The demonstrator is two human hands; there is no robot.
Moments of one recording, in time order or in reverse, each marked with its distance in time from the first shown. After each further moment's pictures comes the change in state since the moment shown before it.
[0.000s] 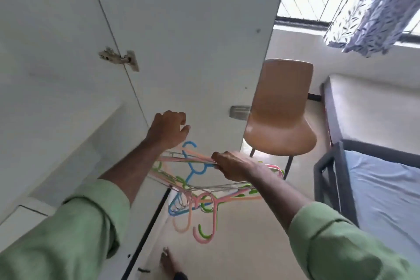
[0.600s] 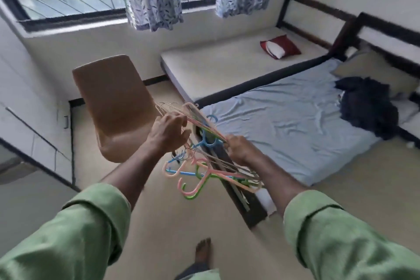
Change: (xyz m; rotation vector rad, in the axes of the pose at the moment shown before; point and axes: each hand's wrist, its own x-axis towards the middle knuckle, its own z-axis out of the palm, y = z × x) left_hand 0.010 0.479 0.118 -0.192 -0.242 0.843; right_hand -0.369 0.270 0.064 0.483 0.451 1.062
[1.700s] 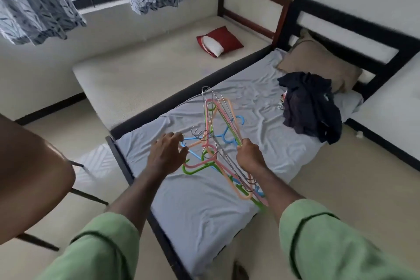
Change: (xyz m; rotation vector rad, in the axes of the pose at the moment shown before) left_hand 0.380 0.348 0.251 -0.074 -0.120 0.003; right_hand 0.181 0.494 -0.204 0.261 0.184 0.555
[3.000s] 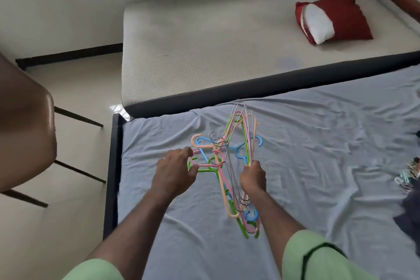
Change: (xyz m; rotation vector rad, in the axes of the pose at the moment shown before) left_hand 0.286 -0.139 0.237 -0.070 -0.080 -0.582; right_hand 0.440 -0.056 0.237 0.028 -0.288 0.056
